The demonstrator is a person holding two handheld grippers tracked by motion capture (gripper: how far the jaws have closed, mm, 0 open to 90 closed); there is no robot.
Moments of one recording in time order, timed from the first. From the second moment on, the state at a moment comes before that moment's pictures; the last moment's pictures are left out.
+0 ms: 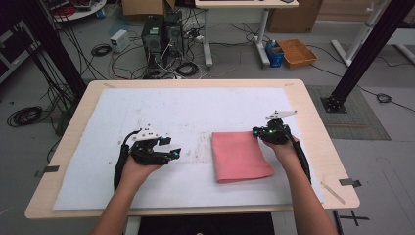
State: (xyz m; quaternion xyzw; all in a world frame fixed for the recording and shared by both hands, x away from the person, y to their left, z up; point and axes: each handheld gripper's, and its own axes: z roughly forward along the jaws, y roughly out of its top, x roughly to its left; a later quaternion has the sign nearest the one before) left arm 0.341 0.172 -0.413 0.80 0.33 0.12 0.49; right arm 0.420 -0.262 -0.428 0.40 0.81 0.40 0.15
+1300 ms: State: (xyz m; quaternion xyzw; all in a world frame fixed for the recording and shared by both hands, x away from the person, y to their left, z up) left arm 0.345 0.193 -0.415 0.79 0.36 0.15 0.48; right arm 0.301 -0.156 -0.436 0.23 0.88 0.37 0.18
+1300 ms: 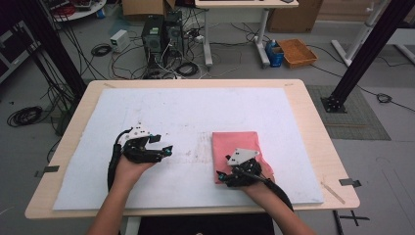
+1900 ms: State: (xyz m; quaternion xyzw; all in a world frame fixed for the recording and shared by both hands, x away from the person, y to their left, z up) left arm 0.345 0.196 -0.413 0.78 0.36 0.15 0.48; right arm 0.307 -0.172 -0.413 0.24 0.86 0.42 0.18
